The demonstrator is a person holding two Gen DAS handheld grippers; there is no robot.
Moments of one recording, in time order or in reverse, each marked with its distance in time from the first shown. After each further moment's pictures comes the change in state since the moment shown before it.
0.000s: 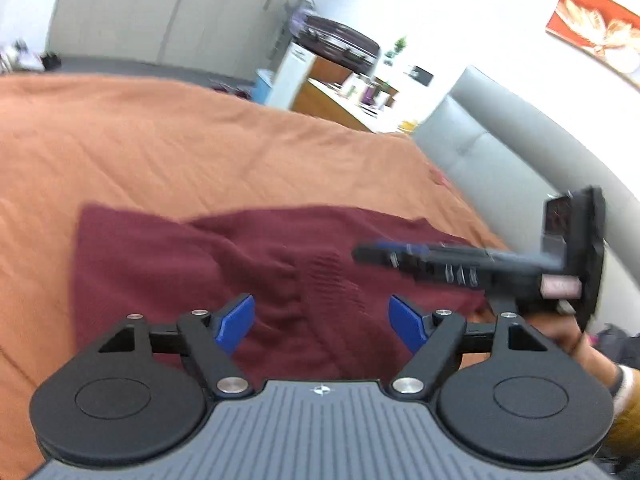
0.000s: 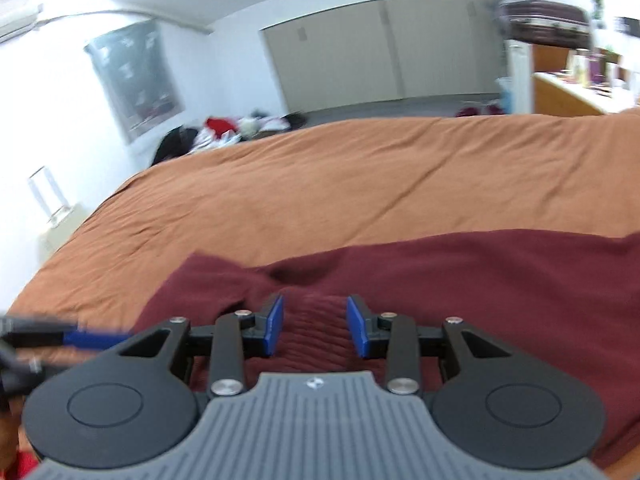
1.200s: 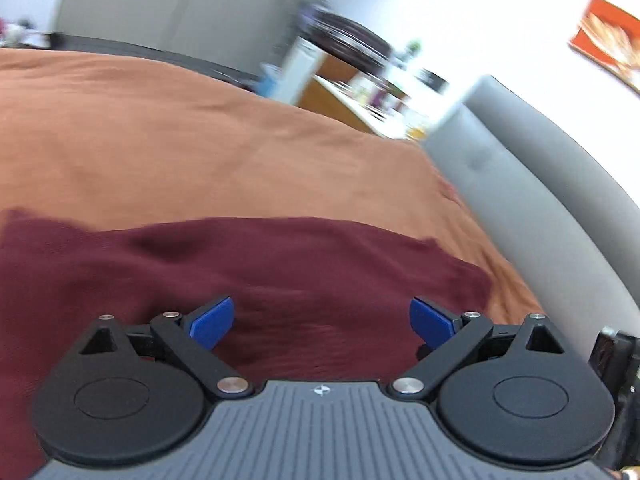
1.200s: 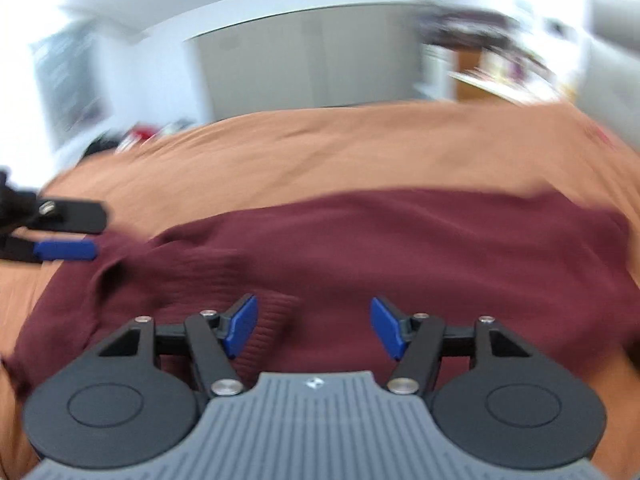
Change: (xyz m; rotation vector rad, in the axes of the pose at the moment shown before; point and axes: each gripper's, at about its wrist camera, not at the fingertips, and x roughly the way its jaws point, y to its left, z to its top) left arm 0.105 -0.029 0.027 -0.067 0.021 -0.079; right arm -0.029 -0.065 -0.073 0.136 -0.079 -0.292
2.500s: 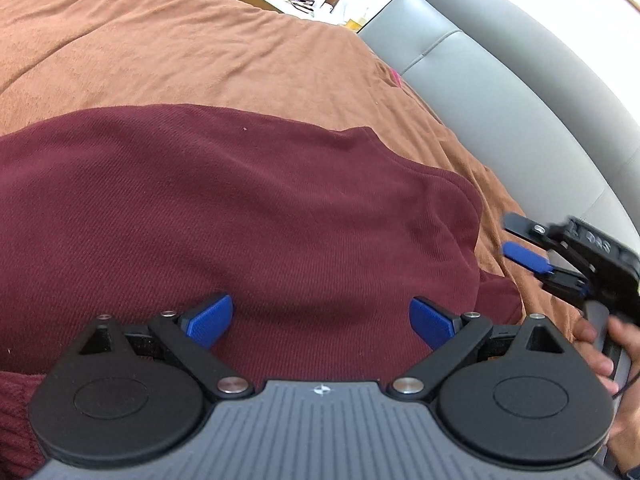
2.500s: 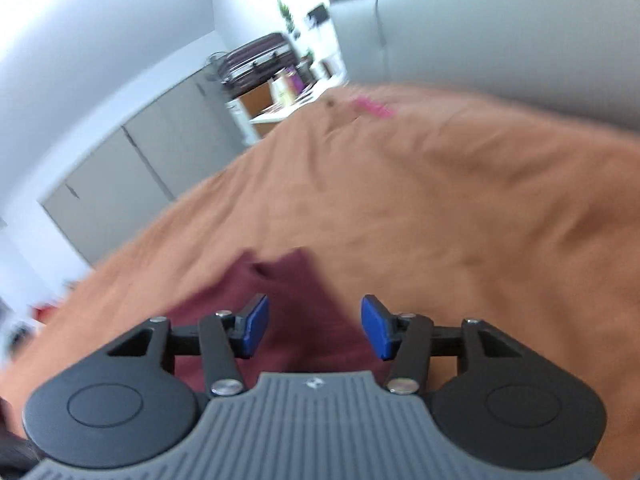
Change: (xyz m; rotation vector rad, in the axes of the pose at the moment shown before) left arm 0.204 -0.086 -0.033 0.097 0.250 -0.114; right arm -0.038 -0.258 0.022 0.509 -0.161 -0.185
